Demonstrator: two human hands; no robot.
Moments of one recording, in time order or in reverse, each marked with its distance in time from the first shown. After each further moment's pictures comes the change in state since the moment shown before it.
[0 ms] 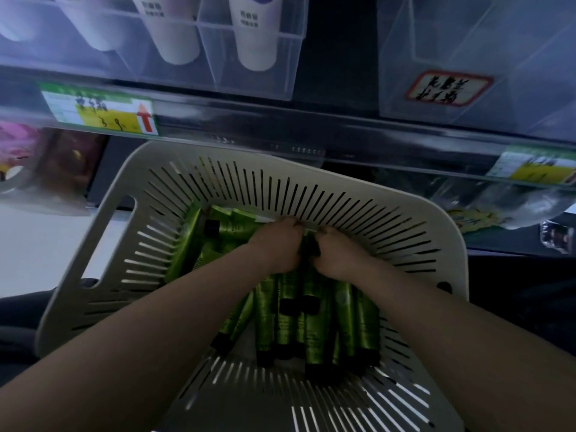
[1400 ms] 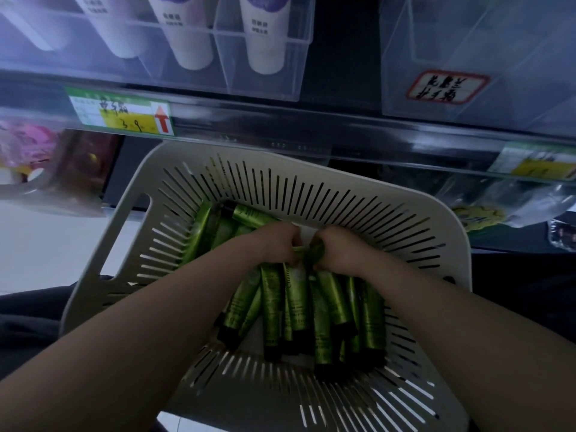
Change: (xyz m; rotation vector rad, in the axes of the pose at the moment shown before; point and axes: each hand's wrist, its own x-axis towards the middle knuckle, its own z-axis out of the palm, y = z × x) left_hand -0.006 -0.016 -0.008 -0.282 -0.157 -0.105; right_hand -0.003 -0.007 -0.009 0.068 -0.054 0.007
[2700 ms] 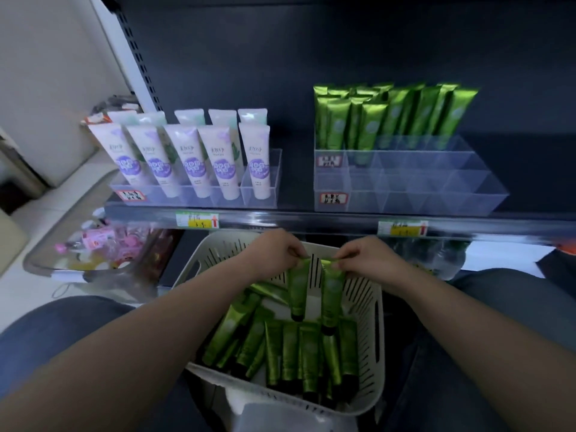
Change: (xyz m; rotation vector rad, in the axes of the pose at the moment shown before) left_hand -0.166 0.113 -0.074 0.154 0.557 0.197; right_hand -0.178 -0.002 -0.101 0.655 0.440 -0.199
